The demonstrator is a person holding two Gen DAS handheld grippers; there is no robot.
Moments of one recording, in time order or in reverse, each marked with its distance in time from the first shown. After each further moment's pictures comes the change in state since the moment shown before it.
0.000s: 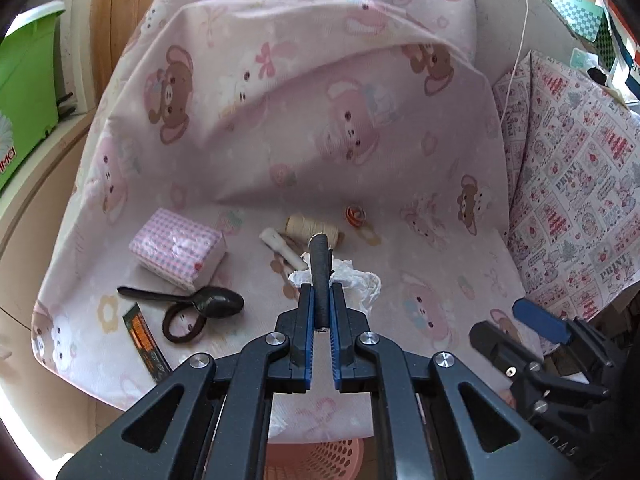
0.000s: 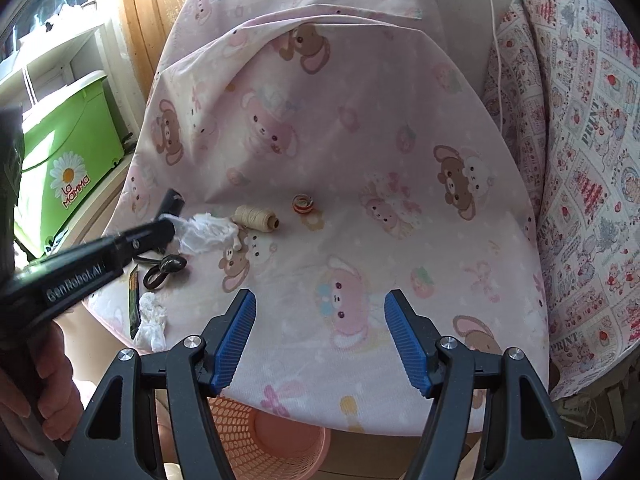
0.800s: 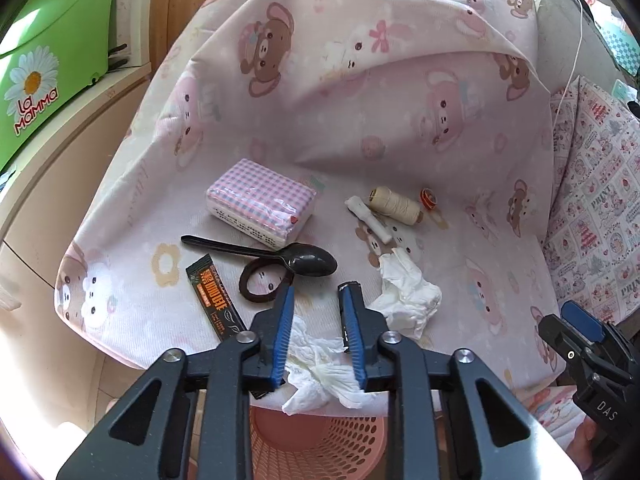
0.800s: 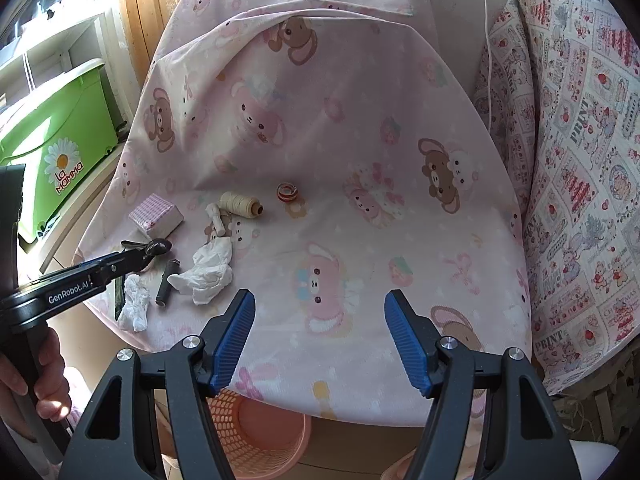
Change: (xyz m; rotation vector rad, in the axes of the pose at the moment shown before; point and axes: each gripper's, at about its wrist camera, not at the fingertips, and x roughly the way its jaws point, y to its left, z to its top) left arm -0.009 0.062 -0.021 -0.113 0.025 0.071; right arm -0.002 -0.001 -0.009 -0.073 0.073 -0.058
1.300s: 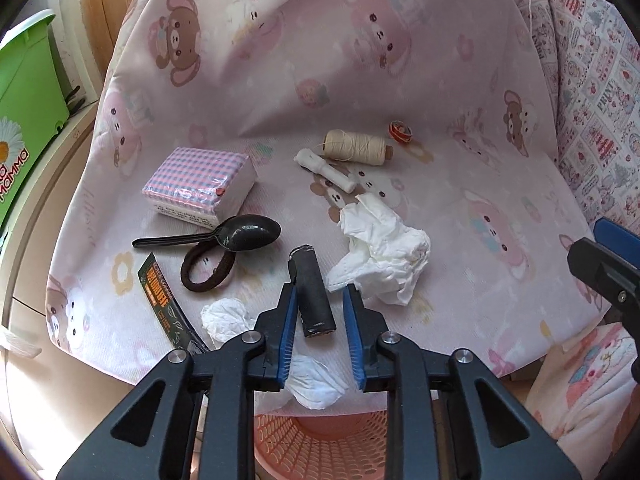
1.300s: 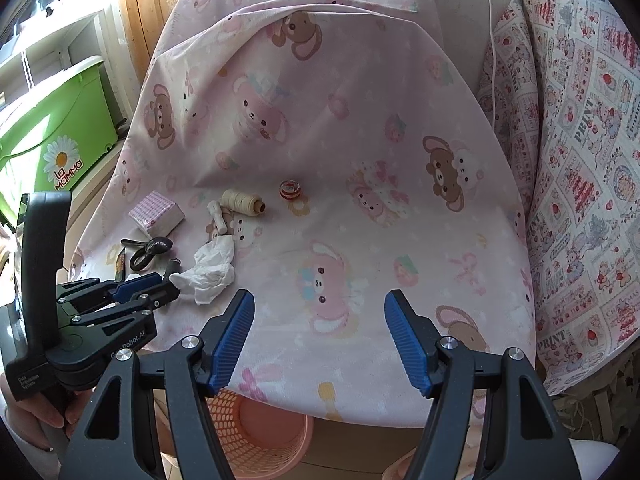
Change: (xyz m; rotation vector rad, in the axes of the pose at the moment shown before) left arm 0.034 -0.052 -0.021 0.237 0.078 0.113; right arm 0.002 0.002 0.002 0.011 -0.002 0.012
